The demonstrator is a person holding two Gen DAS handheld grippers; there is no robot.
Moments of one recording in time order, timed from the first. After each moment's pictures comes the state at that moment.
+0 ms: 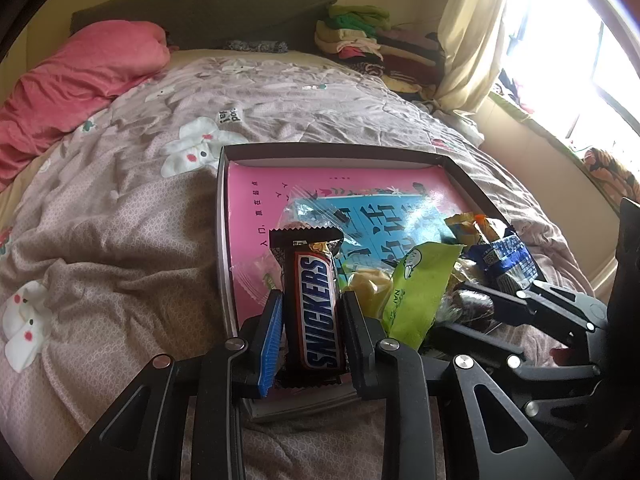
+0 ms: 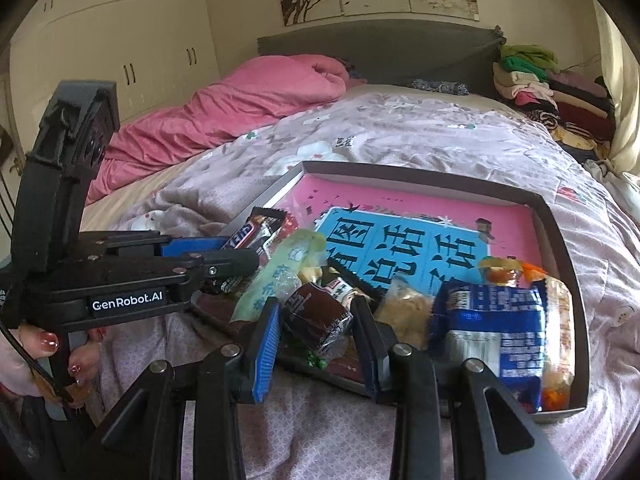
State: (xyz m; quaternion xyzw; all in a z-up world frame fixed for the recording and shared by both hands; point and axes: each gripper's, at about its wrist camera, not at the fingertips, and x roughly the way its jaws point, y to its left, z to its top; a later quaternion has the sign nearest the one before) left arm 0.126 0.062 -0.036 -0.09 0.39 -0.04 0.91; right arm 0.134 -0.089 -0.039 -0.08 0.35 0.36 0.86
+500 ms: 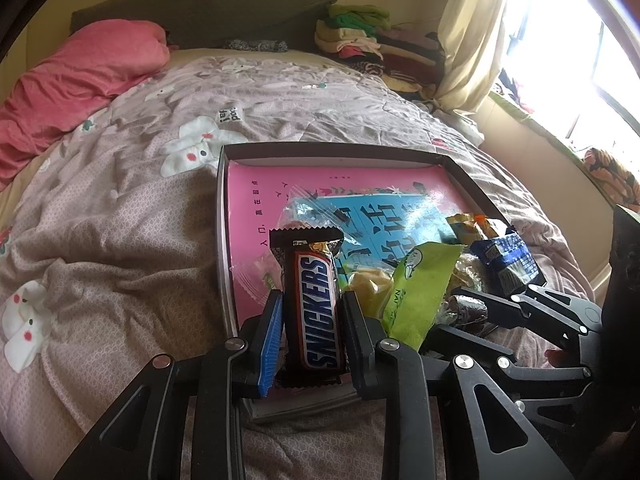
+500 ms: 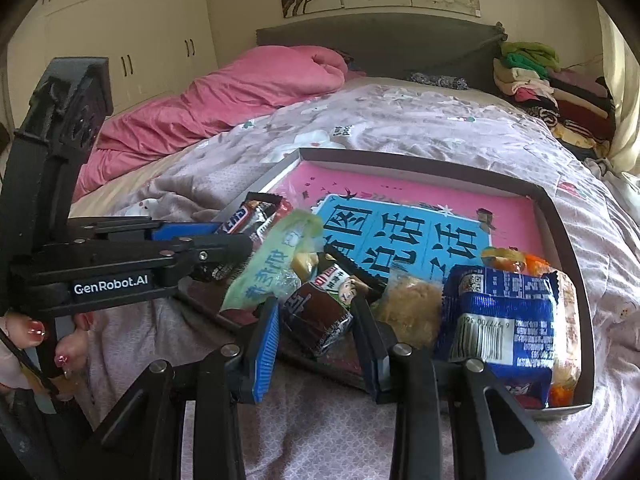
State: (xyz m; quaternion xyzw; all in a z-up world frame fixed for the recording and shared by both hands) left arm 0.126 0.062 -0.036 -0.10 0.39 -0.04 0.91; right arm 0.135 -0.086 -0.047 -0.09 0.36 0.35 0.86
